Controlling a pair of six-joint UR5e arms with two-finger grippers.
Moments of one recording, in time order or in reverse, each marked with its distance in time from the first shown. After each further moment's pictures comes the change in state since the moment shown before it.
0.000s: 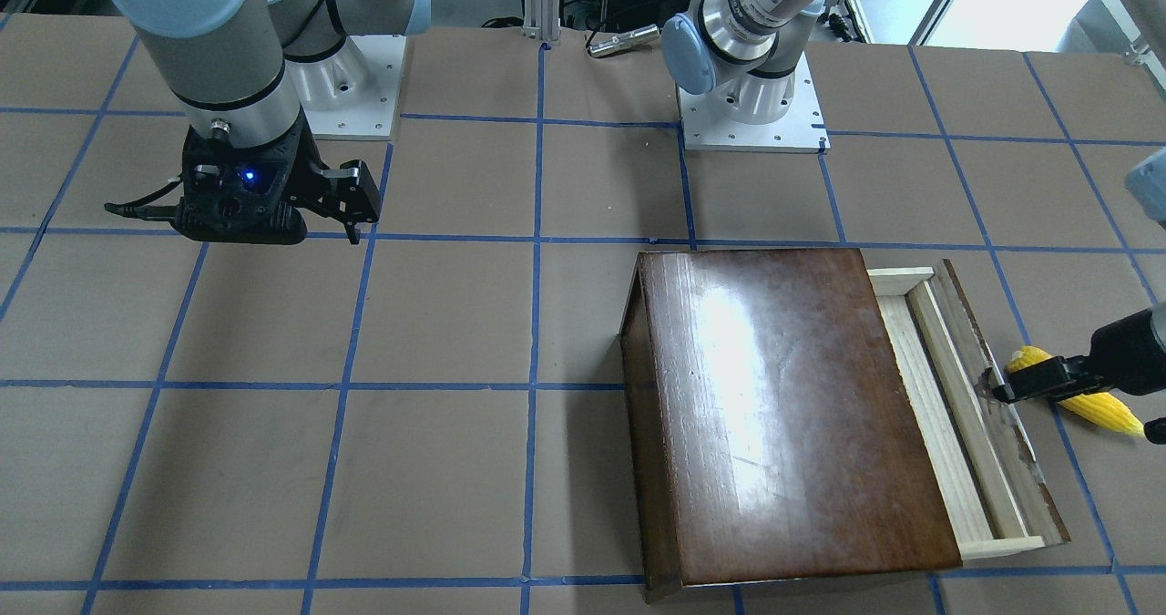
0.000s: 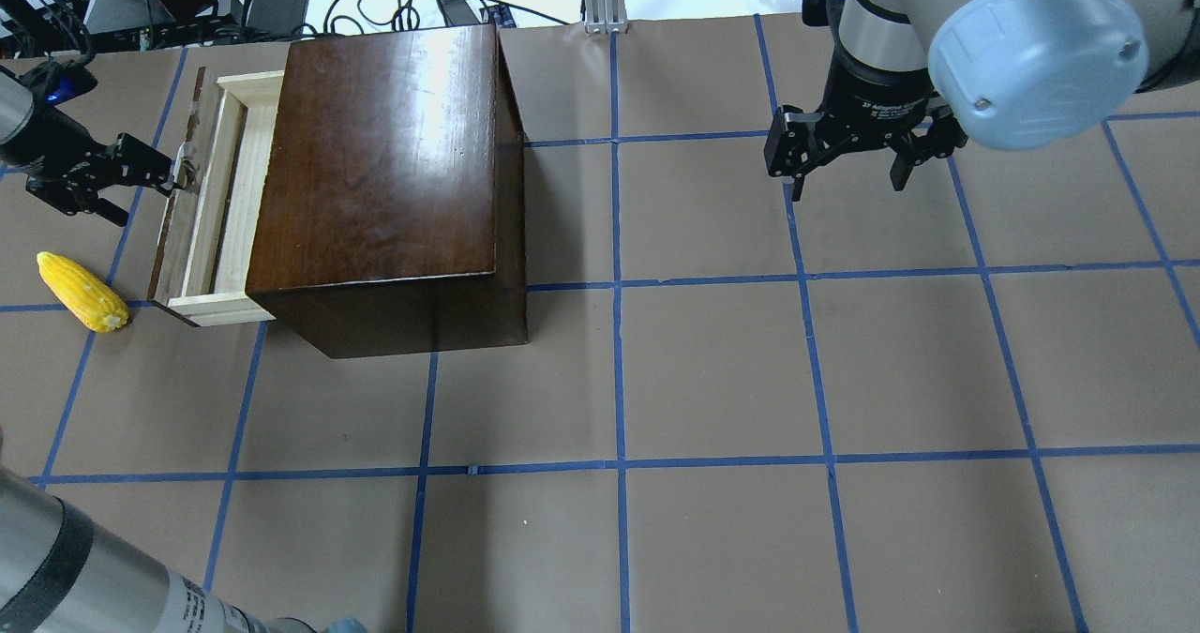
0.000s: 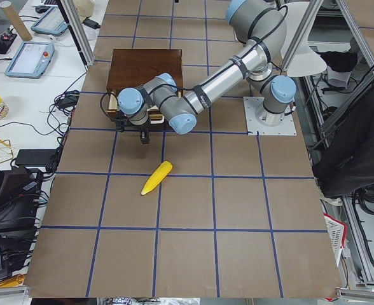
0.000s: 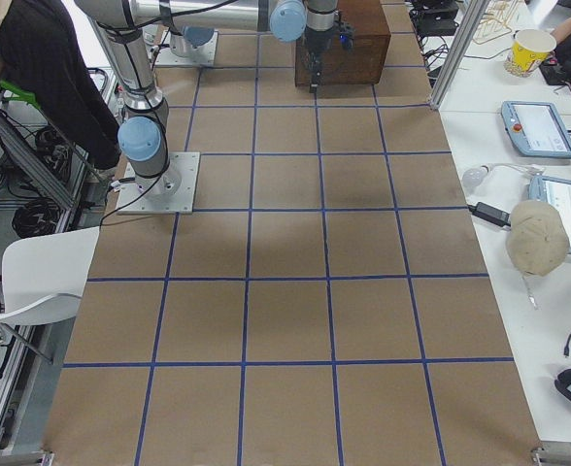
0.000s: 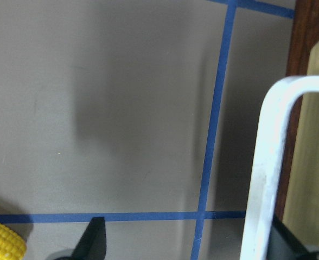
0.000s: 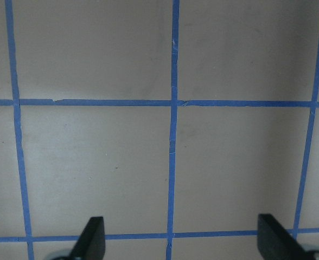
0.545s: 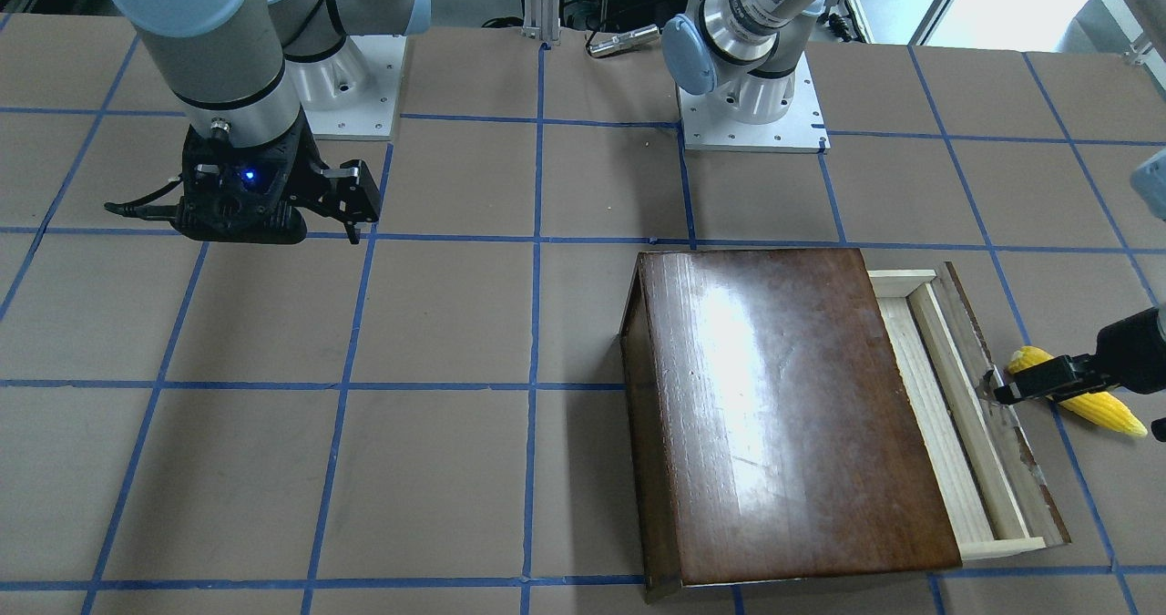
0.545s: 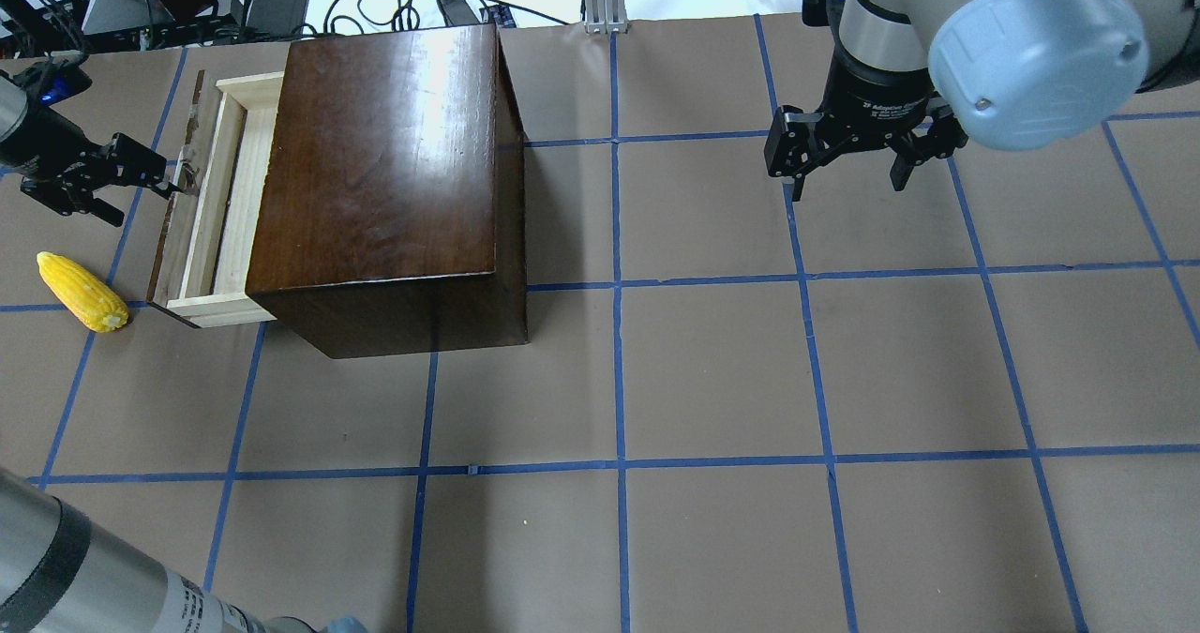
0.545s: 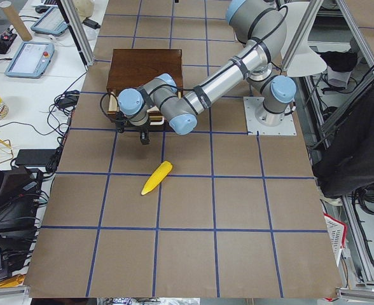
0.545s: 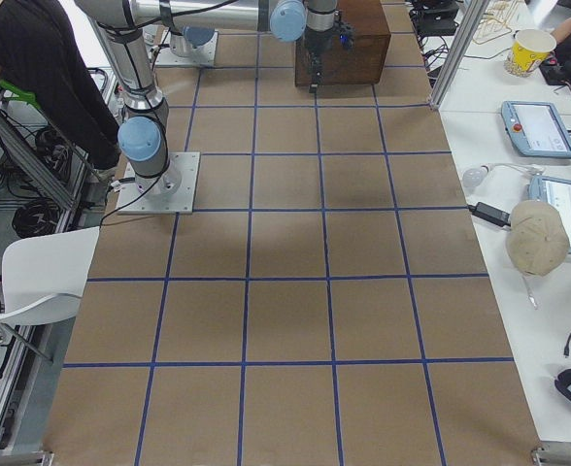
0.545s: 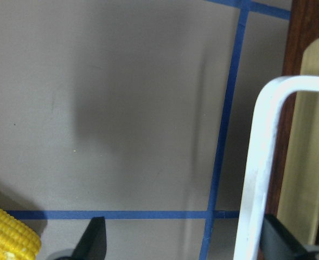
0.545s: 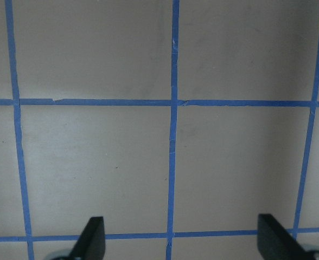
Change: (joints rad) left arm 0.009 0.001 0.003 -0.001 -0.001 0.001; right arm 0.000 0.000 0.000 0.001 0.000 0.000
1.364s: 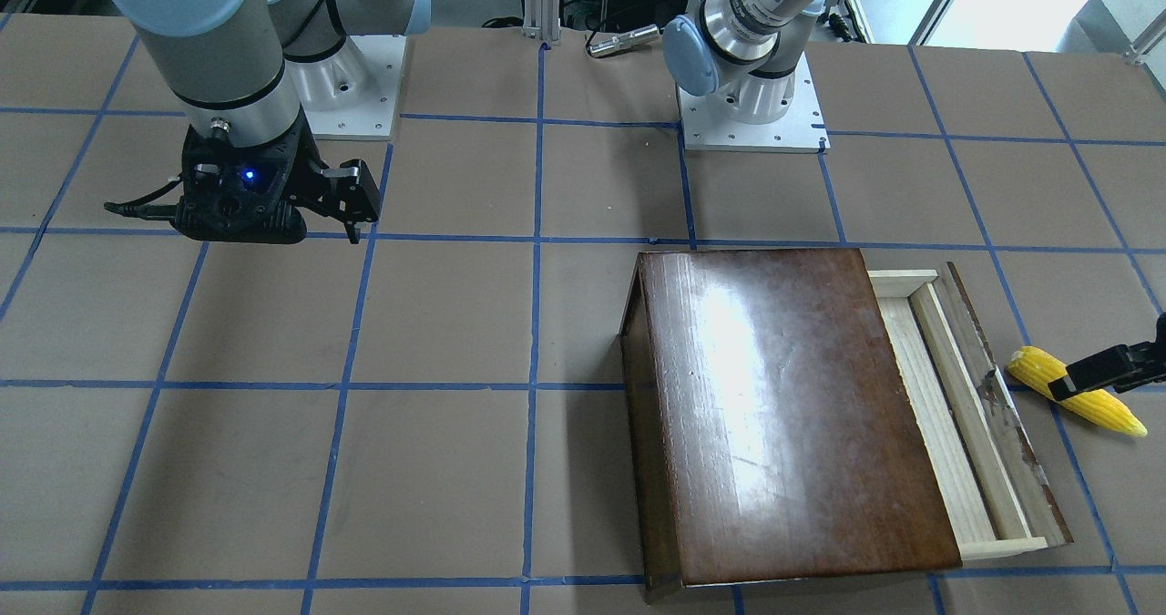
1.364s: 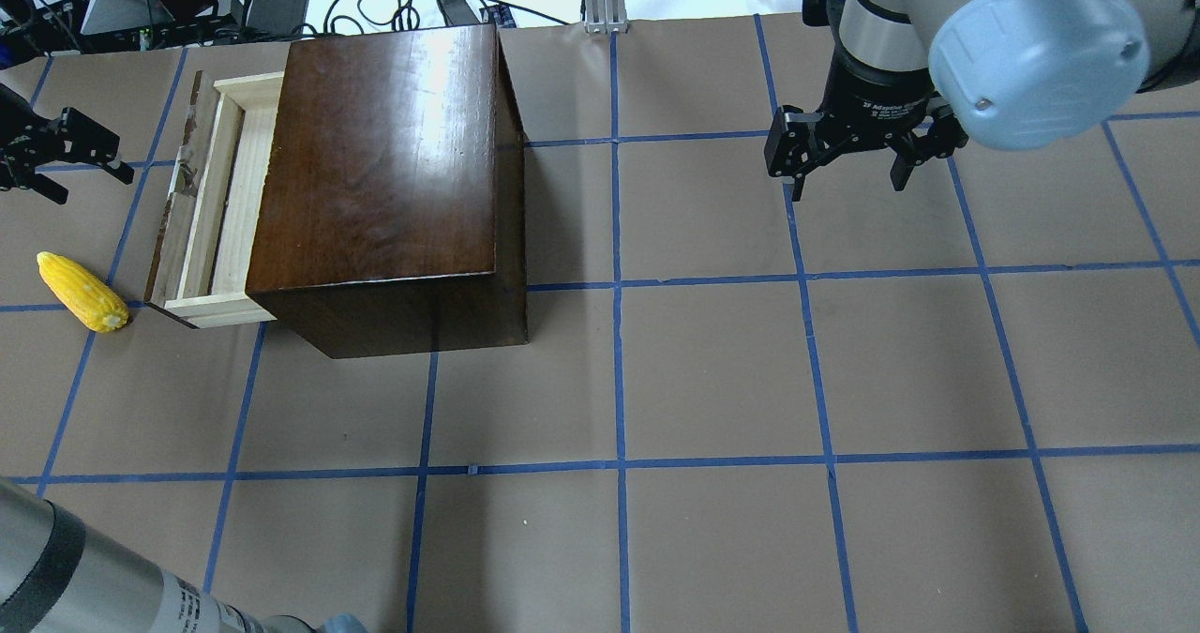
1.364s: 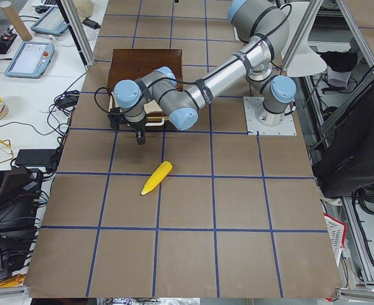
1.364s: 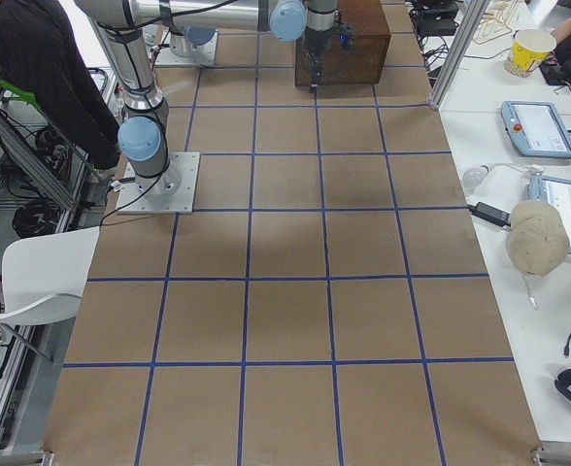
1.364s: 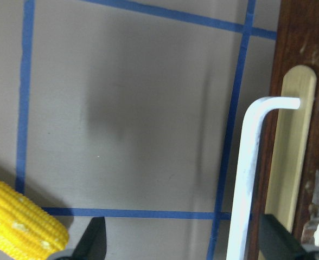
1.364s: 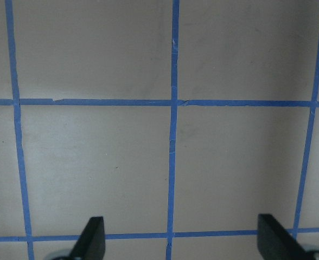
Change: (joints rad) left arm 0.024 0.016 0.083 -0.029 0.082 -0.005; right arm 0.000 -0.001 0.000 0.000 0.000 0.000
